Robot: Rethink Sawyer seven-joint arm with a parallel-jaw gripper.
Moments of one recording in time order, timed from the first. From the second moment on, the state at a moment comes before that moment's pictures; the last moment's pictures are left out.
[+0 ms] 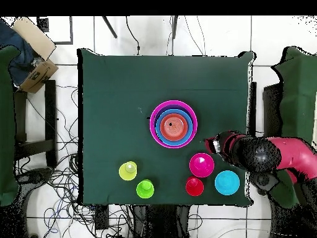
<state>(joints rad) -1.30 -0.64 1.01 1.86 -0.72 0.83 1.43</state>
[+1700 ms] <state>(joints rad) -1.44 -0.60 1.14 1.96 -0.77 0.79 1.43</state>
